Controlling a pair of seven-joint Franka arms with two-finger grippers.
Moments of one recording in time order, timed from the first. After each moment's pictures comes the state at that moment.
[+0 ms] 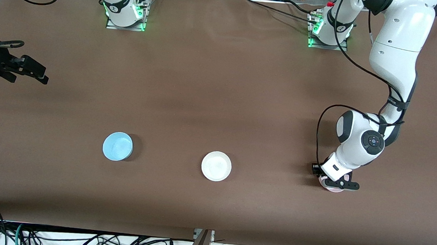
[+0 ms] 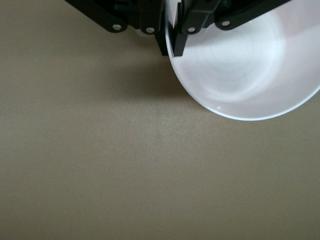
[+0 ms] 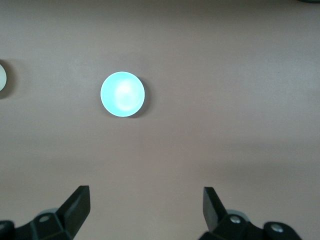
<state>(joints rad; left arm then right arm) -0.07 0.75 -0.05 -1.65 -0.03 2.57 -0.04 0.18 0.07 -0.19 -1.58 0.06 1.69 -0.03</state>
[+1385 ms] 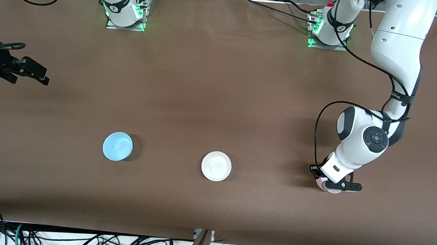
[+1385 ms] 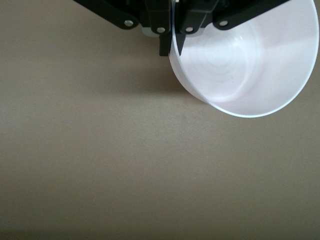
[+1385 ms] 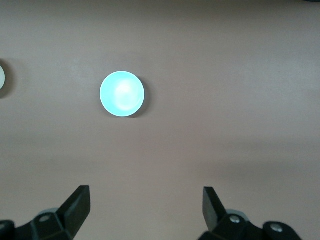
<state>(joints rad) -0.11 0.69 -0.05 -1.59 -0.03 2.44 -0.16 0.18 0.08 -0.19 -1.58 0.06 1.69 -0.03</state>
